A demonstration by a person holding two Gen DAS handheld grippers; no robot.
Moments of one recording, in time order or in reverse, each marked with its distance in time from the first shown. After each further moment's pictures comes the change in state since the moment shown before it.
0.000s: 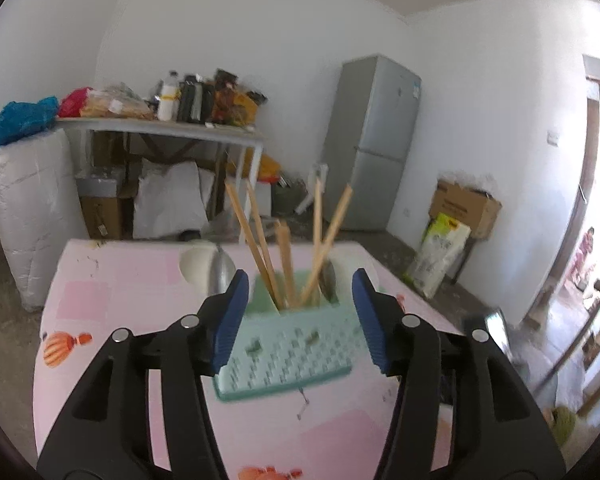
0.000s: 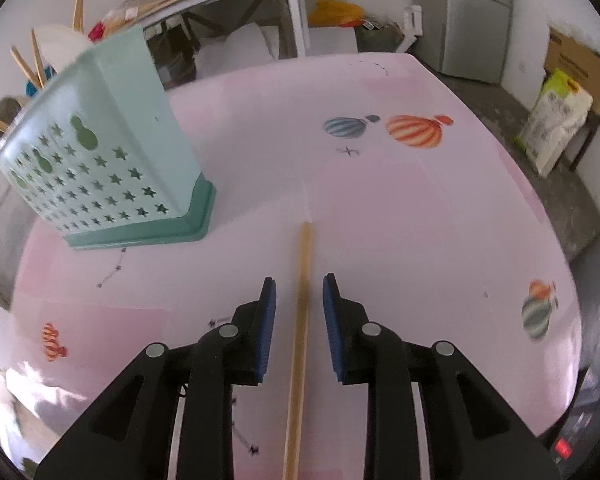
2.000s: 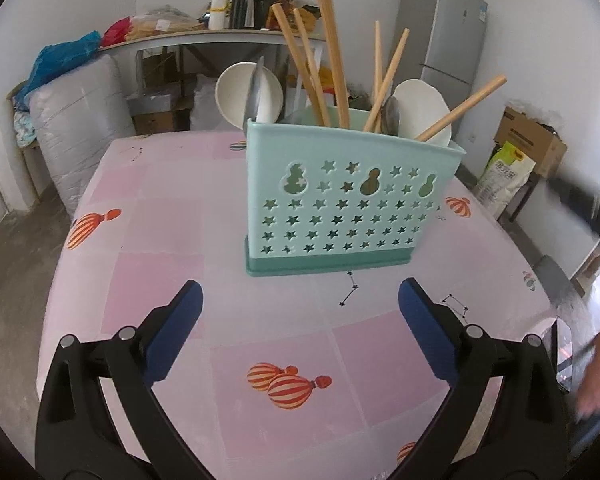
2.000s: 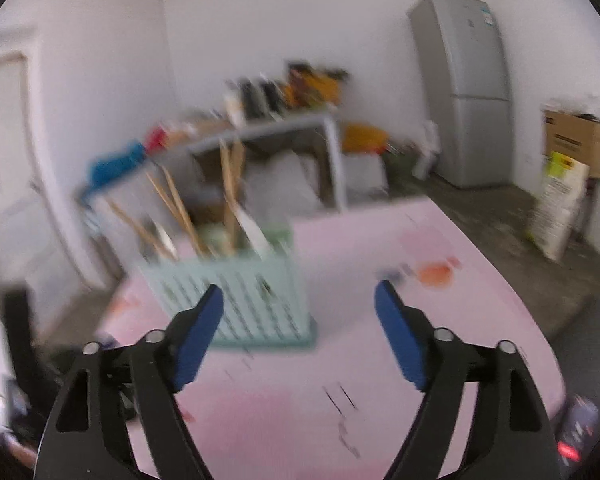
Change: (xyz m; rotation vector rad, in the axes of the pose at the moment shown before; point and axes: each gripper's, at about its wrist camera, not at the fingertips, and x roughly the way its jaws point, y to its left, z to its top) left arm 0.034 0.005 -0.072 -0.053 0.307 0.268; right arm -0.147 0.046 -0.029 0.007 -0.458 0.073
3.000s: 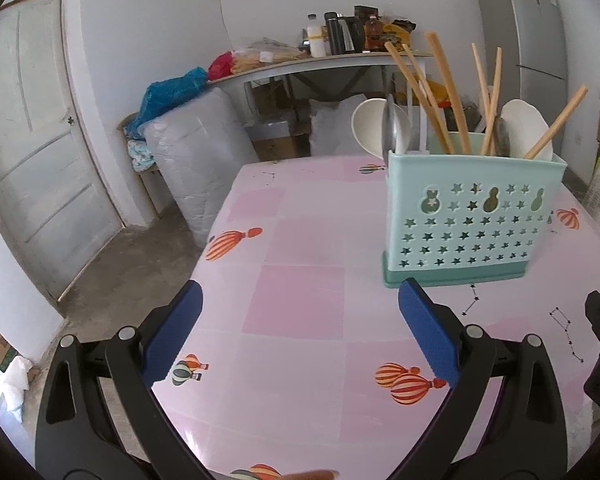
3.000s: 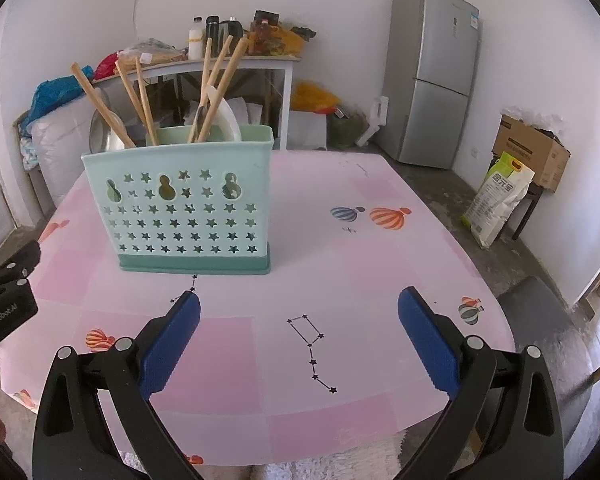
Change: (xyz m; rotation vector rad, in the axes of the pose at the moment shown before) left arm -0.039 0.013 0.002 0.008 -0.084 0.485; right arm 0.021 0.038 -0.034 -0.121 0.133 -0.257
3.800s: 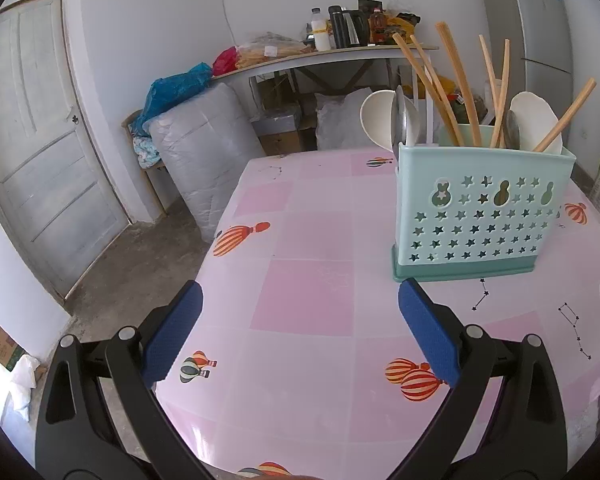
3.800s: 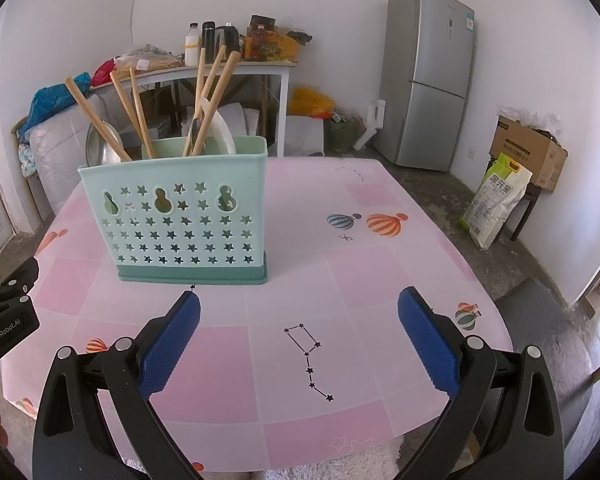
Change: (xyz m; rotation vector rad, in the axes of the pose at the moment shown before) left arm 0.007 0.004 0.001 0.007 0.026 0.020; right arm -0.001 -0.002 0.005 0.010 -0.018 -0.003
